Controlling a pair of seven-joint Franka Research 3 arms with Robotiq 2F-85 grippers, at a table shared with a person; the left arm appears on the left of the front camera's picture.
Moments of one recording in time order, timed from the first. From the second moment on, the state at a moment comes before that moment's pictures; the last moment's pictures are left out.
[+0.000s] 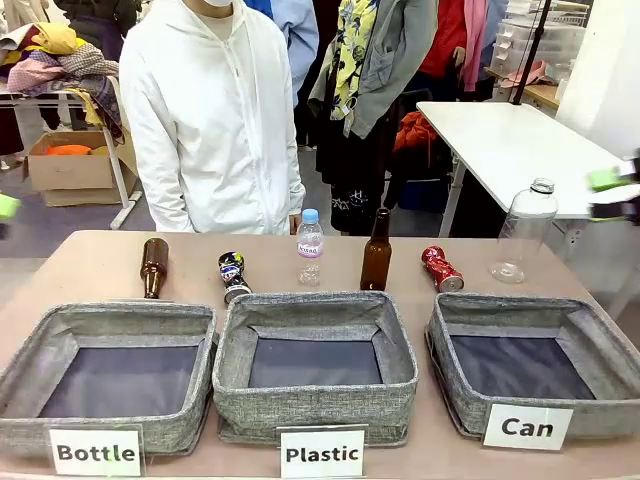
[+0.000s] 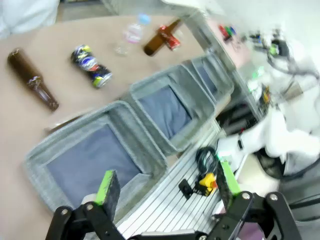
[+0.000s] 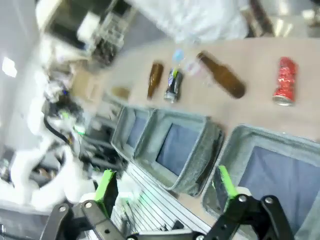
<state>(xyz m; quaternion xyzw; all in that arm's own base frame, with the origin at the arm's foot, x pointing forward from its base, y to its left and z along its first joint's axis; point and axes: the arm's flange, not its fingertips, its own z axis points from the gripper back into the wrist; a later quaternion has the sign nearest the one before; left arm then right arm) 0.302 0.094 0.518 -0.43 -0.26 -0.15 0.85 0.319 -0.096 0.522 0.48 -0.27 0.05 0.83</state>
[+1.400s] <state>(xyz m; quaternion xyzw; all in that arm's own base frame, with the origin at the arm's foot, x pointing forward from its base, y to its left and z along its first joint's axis) 0.299 0.196 0.448 -0.50 -0.28 0.12 0.81 0.279 -0.231 0.427 0.52 -0.28 -0.20 0.78</state>
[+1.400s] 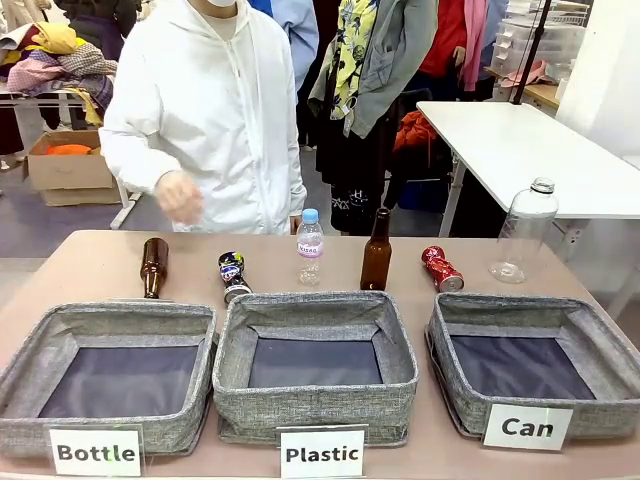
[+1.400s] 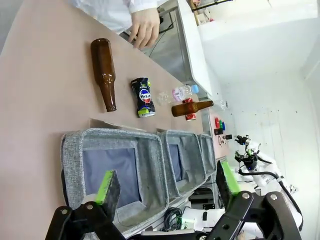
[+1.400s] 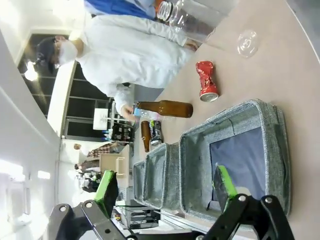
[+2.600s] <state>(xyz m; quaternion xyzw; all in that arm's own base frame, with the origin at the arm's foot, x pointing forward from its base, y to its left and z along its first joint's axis) 0.300 0.197 0.447 -0.50 -0.27 0.12 0.81 0.386 0.082 0.489 -0.04 -0.30 0.02 0.95</state>
